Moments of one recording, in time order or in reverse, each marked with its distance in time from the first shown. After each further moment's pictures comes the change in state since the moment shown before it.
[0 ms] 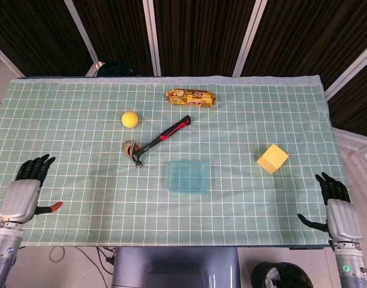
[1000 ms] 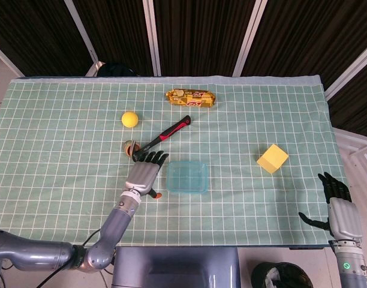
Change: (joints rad) left arm -0.673 -0.619 -0.221 0.162 -0.814 -0.130 0.609; right arm 0.006 0.004 0.019 -0.018 0.061 -0.033 0.023
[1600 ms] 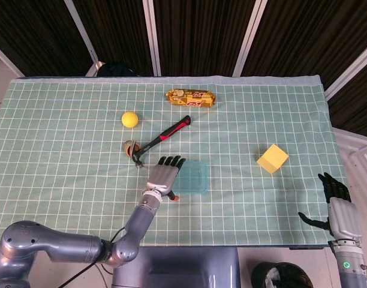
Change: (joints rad) left arm -0.155 -0.156 -0.039 0.208 -0.138 -0.055 -0.002; right arm 0.003 0.006 0.004 -0.014 0.023 -0.017 0.004
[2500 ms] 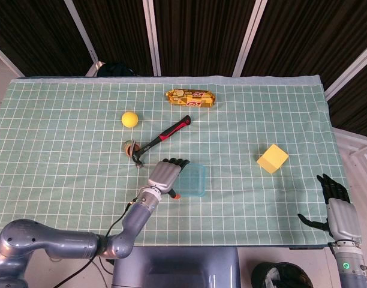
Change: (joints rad) left arm 0.016 0.067 0.116 0.044 0.224 -0.119 -0.174; right arm 0.001 0.010 -0.009 -0.013 -0.001 -0.006 -0.023
